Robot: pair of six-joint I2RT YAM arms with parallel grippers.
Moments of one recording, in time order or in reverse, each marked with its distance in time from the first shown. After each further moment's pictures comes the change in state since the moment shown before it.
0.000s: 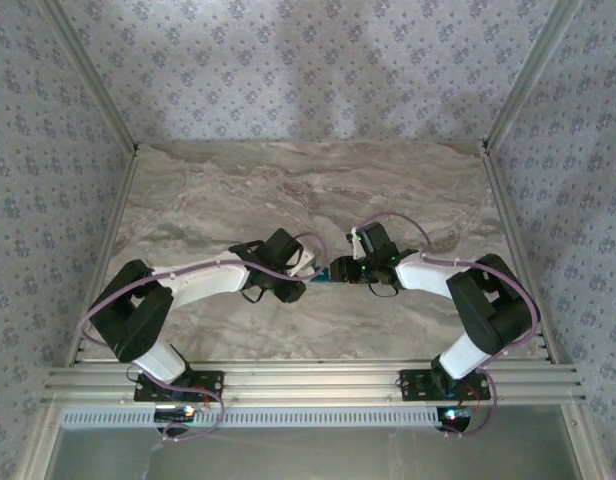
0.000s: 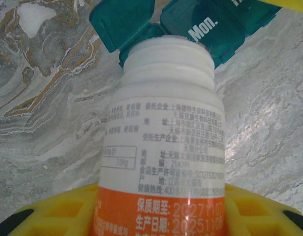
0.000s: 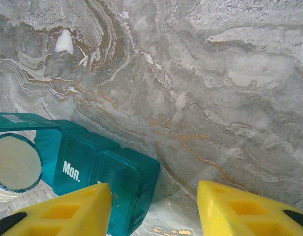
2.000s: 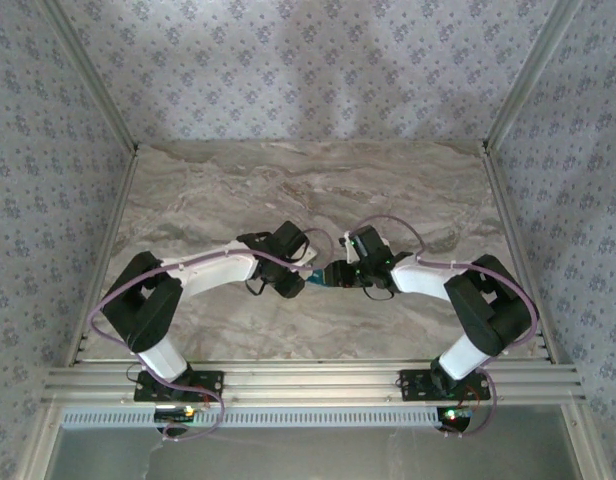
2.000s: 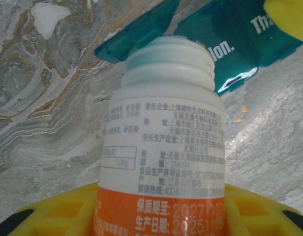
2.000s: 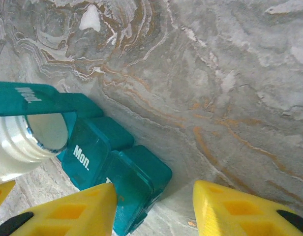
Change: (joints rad) left arm 0.012 0.071 0.116 -0.132 -0.051 0.054; right arm 0.065 0.000 0.000 0.007 -0.007 0.027
